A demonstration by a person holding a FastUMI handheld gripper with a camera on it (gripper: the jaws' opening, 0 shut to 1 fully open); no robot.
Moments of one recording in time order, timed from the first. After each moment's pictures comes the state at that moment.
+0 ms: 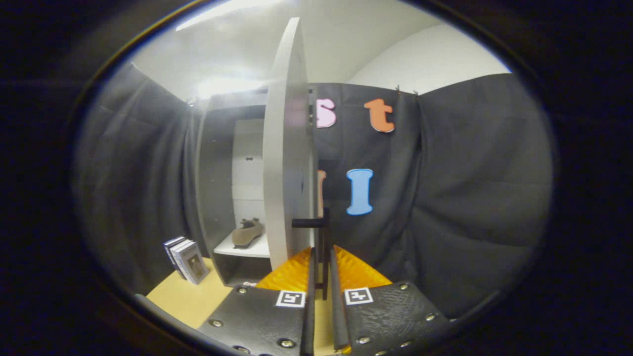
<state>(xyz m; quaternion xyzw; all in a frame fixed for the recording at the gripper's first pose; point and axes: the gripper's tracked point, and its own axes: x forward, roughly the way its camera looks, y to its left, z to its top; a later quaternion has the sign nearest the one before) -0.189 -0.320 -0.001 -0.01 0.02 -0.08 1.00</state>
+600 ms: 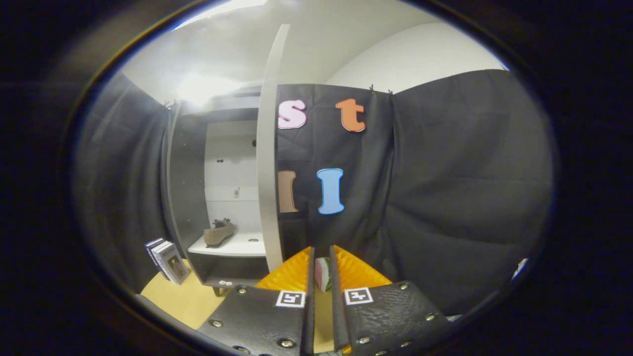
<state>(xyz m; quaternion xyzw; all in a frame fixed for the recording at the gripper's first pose) -0.213 -0.374 0.002 -0.02 0.01 -0.13 0.99</state>
